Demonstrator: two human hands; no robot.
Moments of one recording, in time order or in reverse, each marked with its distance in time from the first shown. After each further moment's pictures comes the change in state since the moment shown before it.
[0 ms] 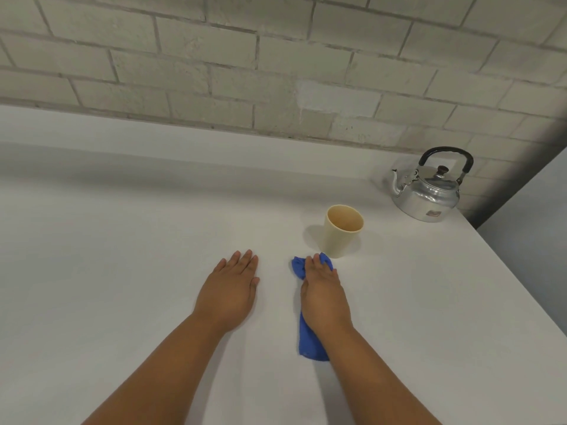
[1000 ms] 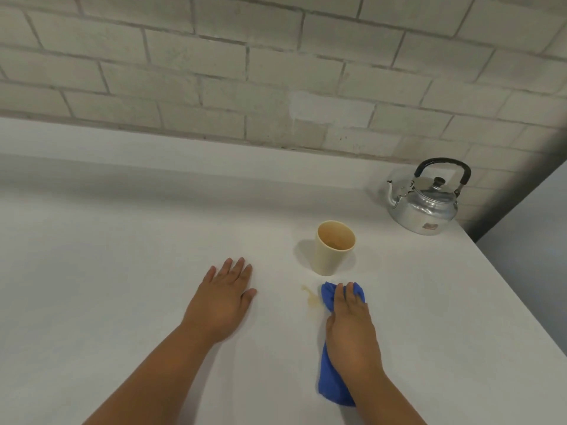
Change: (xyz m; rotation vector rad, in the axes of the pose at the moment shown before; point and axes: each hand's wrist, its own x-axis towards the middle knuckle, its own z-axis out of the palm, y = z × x) left_hand 0.017 0.007 -0.002 0.030 -0.054 -0.005; right_hand -0.021 0.064 -0.011 -0.110 0.027 0.123
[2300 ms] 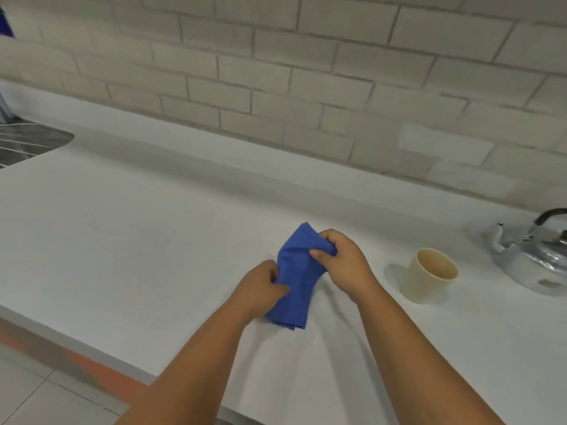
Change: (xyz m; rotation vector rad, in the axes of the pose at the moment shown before) left_hand -0.080 -0.047 -0.069 -0.859 0.110 -0.519; right_hand 0.038 -0.191 -0.053 0.794 -0.265 -0.455
